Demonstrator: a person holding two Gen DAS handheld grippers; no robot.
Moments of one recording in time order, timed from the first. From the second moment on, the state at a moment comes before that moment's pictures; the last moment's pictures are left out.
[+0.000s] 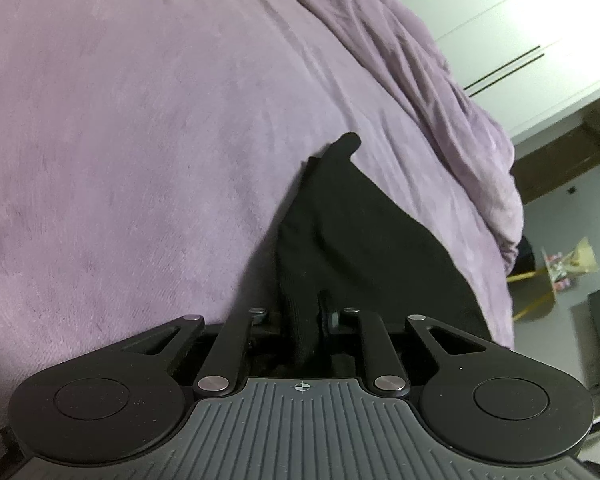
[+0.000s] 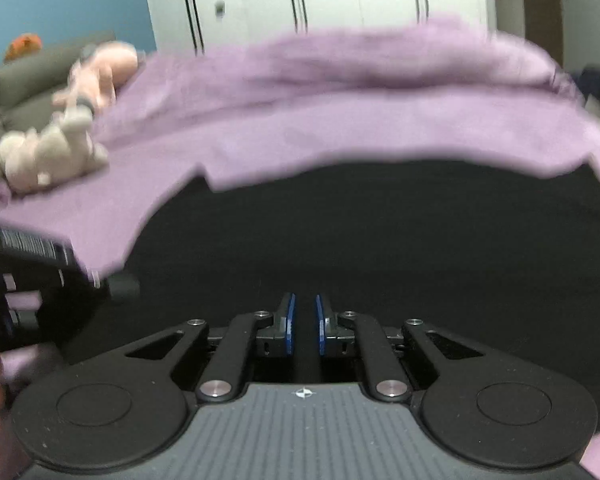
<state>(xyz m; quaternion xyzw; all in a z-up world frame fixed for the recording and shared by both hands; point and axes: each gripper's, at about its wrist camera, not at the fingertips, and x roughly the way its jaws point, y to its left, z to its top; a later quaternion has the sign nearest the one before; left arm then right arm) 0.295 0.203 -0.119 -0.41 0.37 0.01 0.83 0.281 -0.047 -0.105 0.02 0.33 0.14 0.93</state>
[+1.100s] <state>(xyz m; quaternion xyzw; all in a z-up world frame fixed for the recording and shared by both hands) 0.296 0.022 -0.071 -0.23 0.41 -0.17 0.87 0.264 -0.224 -0.089 0.27 0.34 0.11 0.89</state>
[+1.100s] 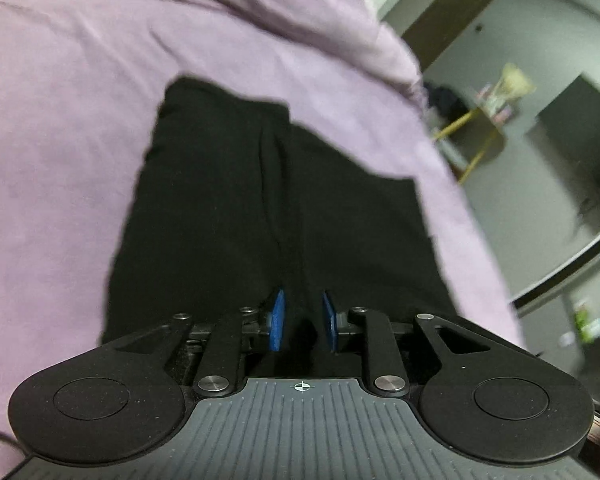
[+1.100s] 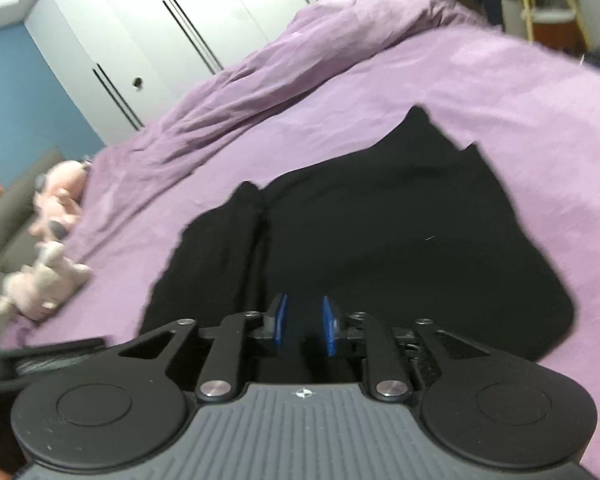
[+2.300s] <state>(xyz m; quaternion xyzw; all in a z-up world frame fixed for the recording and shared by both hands) 0.323 0.102 -0.092 -0.31 0.40 -0.05 0.86 0.362 -0.193 -0.129 0.38 0.41 0.20 0.80</state>
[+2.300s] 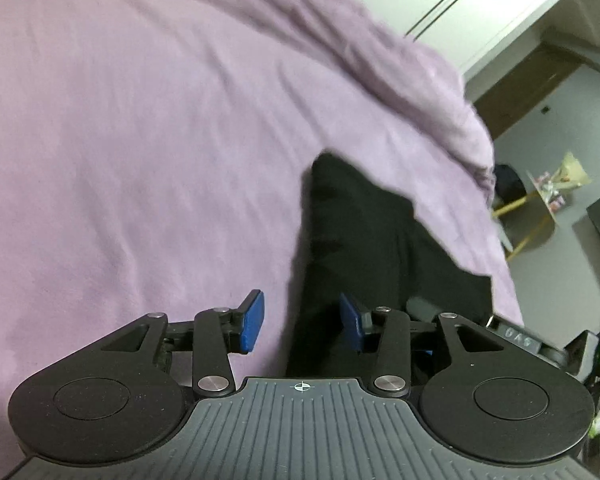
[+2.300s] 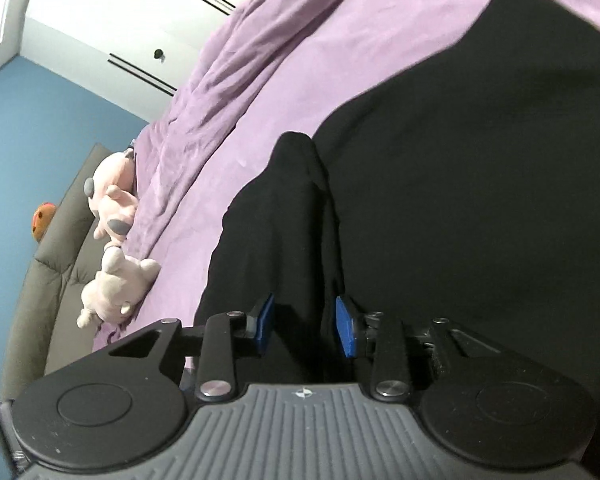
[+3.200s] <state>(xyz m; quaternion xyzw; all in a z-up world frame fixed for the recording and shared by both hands) 0.321 0.068 -0.098 -0.29 0.42 -0.07 0.86 0.335 -0.181 -0.081 0.14 0.37 0.16 0.91</state>
